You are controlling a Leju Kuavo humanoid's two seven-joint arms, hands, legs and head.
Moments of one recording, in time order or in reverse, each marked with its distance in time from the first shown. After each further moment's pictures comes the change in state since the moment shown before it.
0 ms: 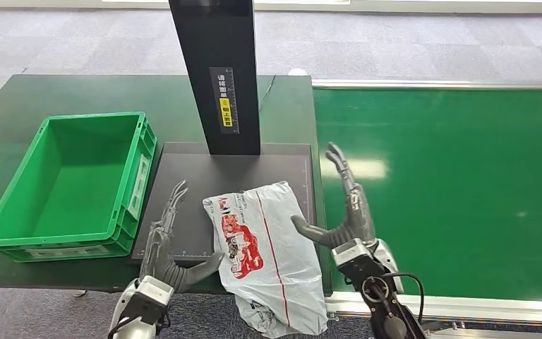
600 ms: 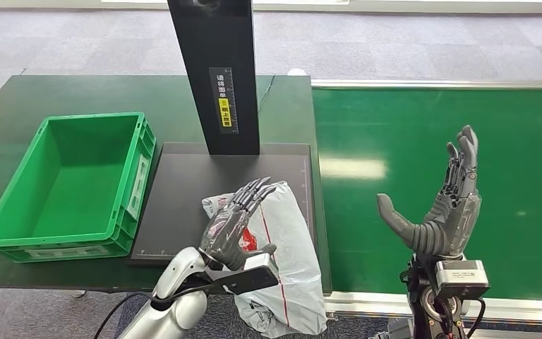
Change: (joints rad) left arm -0.292 0.004 -0.258 0.306 -0.419 0.060 0.347; right arm 0.110 0.025 -0.285 -0.316 -0.050 0.017 -0.014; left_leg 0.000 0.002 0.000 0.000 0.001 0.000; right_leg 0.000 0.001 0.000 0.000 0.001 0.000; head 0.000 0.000
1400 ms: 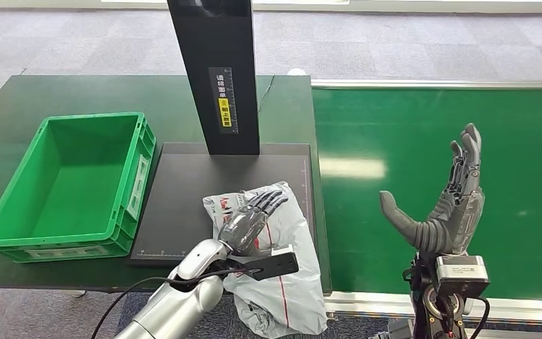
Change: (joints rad) left arm -0.137 -0.054 -0.023 0.315 -0.115 -0.062 0.121; right arm -0.006 0.050 -0.064 -0.006 0.057 0.041 0.003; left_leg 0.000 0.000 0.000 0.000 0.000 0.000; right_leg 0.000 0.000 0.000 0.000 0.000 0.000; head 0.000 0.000
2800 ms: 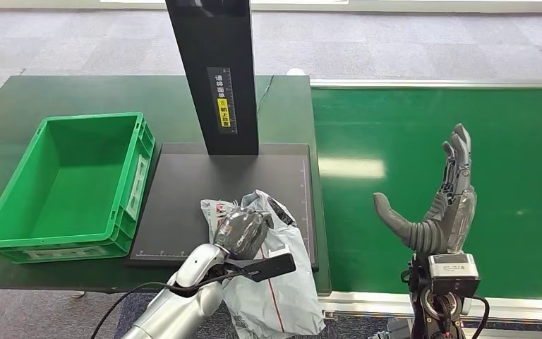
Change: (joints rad) left arm 0.042 -0.015 0.056 0.006 -0.024 0.193 -0.049; right arm 0.009 0.017 -0.010 -0.003 0.039 0.039 0.005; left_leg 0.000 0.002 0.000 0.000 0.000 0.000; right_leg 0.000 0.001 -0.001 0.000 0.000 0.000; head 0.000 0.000
